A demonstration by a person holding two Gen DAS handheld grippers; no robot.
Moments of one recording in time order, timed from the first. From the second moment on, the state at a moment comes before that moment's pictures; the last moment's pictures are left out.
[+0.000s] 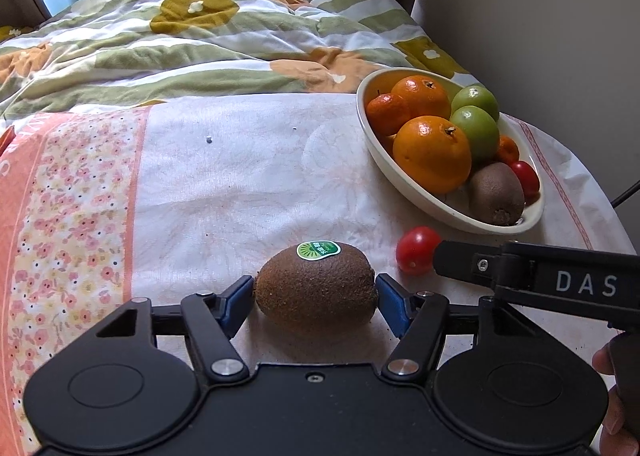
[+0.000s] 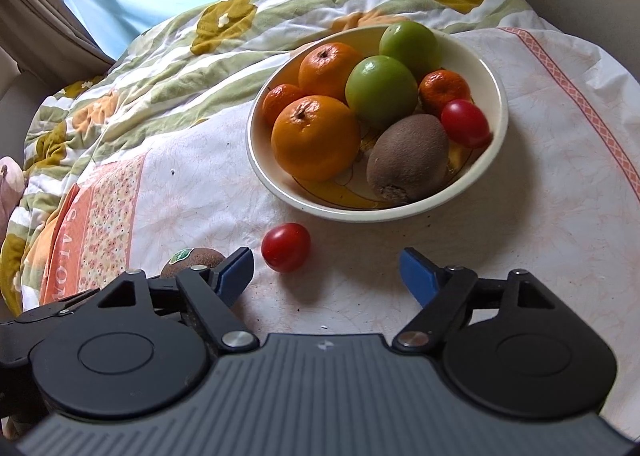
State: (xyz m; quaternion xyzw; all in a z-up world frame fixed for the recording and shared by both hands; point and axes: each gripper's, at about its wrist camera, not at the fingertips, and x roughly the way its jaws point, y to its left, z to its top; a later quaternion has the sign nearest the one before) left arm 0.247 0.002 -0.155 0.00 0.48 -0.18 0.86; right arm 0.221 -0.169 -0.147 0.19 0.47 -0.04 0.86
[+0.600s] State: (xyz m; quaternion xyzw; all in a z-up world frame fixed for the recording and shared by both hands) left arm 0.236 0.024 -0.148 0.02 0.47 -0.17 0.87; right arm 0.247 -0.144 -0.162 0.16 0.47 -0.02 0.86
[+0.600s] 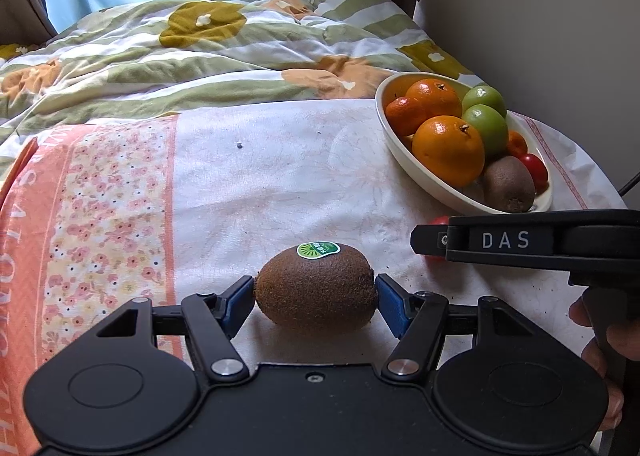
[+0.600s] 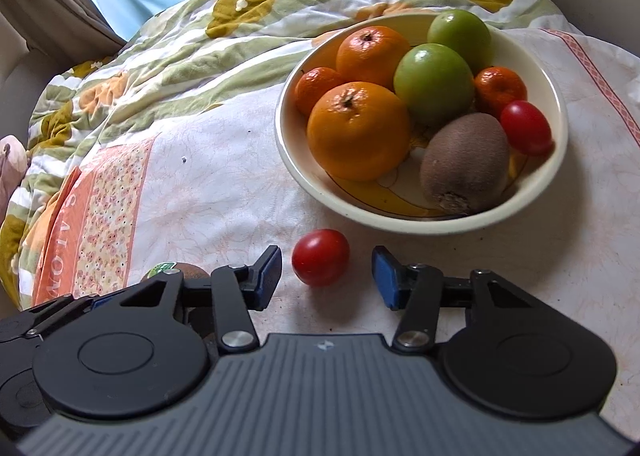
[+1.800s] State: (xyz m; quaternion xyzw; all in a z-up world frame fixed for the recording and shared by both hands) left arm 0.177 -0.021 -0.042 0.01 0.36 -0.15 0.92; right arm 0.172 -0.213 -0.059 0.14 0.39 0.03 0.91
